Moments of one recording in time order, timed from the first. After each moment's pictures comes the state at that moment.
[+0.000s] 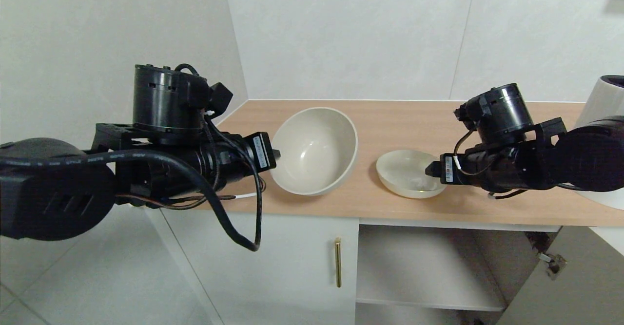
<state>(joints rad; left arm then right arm) -0.50 1.67 -1.09 -0.18 0.05 -0.52 0.47 1.79 -1.25 0.11 -0.39 0.32</state>
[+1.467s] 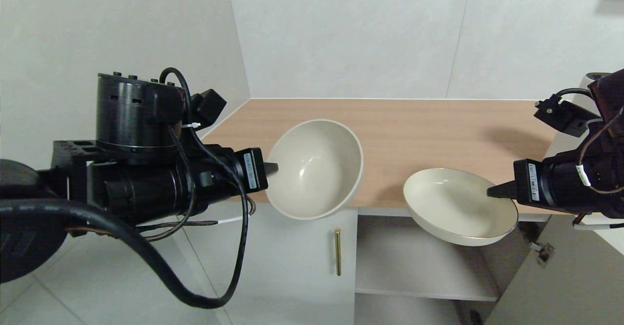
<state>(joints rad) -0.55 1.56 -0.99 -0.18 0.02 -0.47 0.42 1.43 -1.11 0.36 -0.02 0.40</state>
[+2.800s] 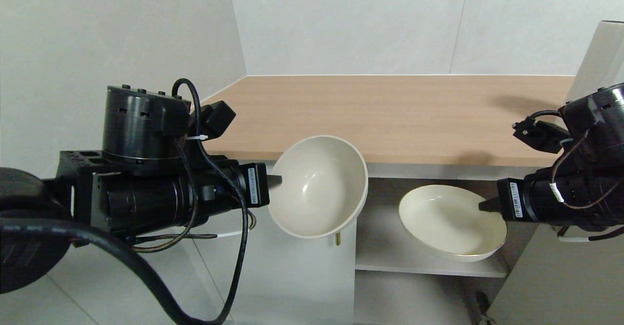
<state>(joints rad) -0.55 1.56 -0.95 -0.17 -0.02 -0.41 0.42 1.48 -1.04 0.30 -0.04 0.35</state>
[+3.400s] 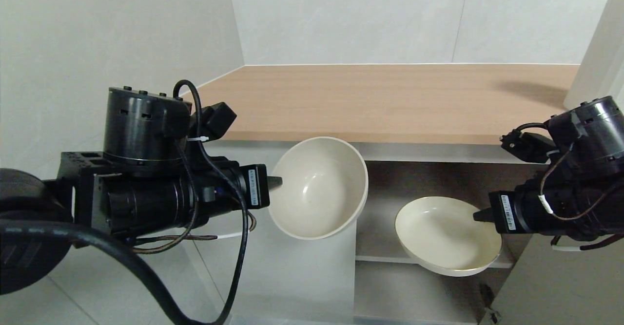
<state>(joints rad) -0.56 1.56 -0.95 -0.17 -0.02 -0.41 0.44 1.50 -1.01 0.28 -0.04 0.32</state>
